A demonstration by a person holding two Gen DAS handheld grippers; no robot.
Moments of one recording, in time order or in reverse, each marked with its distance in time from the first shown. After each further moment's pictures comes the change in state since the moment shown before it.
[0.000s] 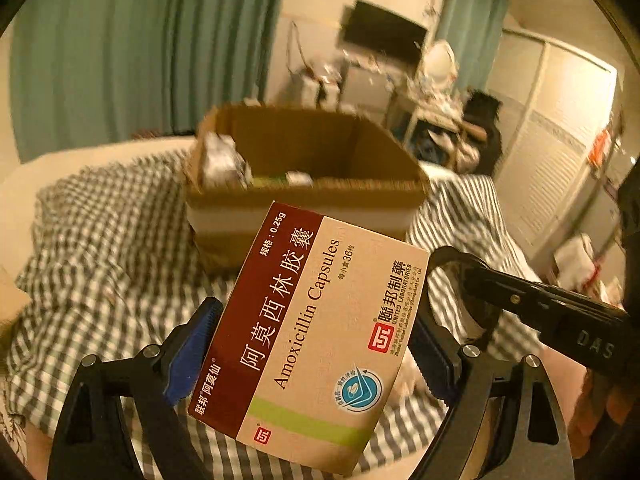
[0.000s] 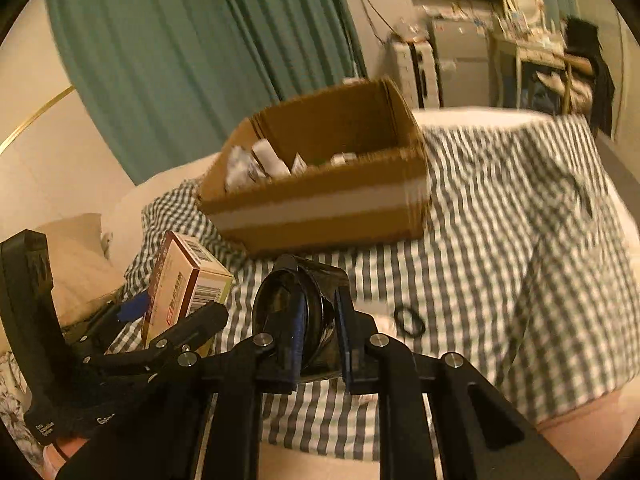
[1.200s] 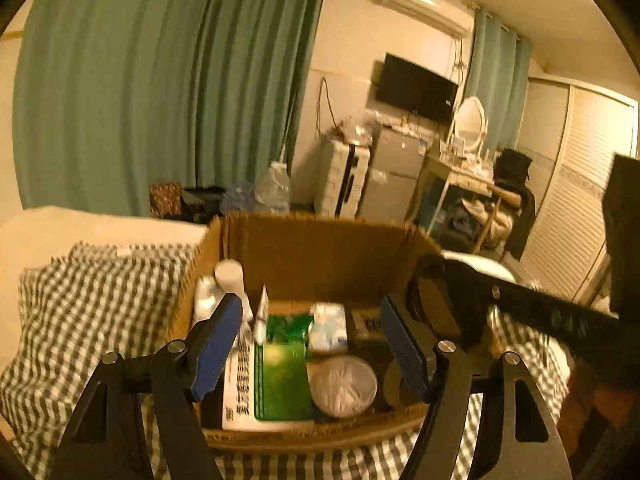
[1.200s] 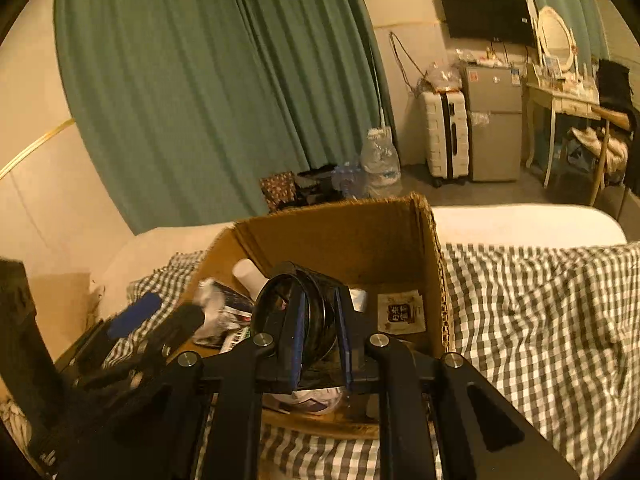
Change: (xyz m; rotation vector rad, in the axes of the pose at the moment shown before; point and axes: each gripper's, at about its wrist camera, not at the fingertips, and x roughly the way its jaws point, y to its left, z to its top) left arm 0.090 0.013 0.110 -0.041 -0.187 0.087; right arm 0.110 -0.041 0.152 -0.041 -0.108 0.081
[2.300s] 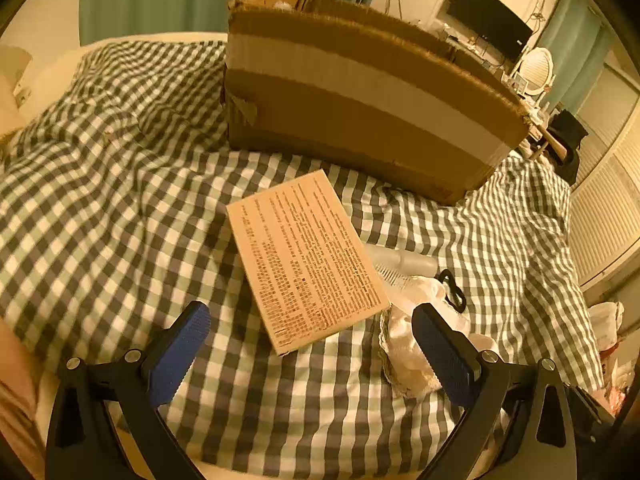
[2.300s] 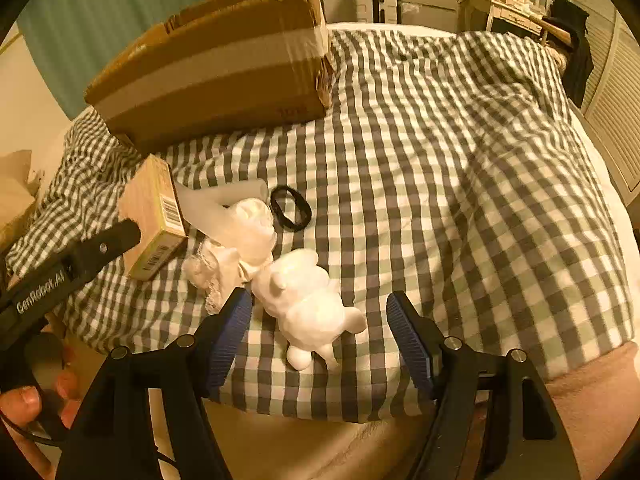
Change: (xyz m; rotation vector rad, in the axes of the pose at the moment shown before) left arm -0.054 -0.018 -0.185 -0.234 0.403 0.138; right arm -0.088 -0.038 -0.231 0.030 0.372 -0.280
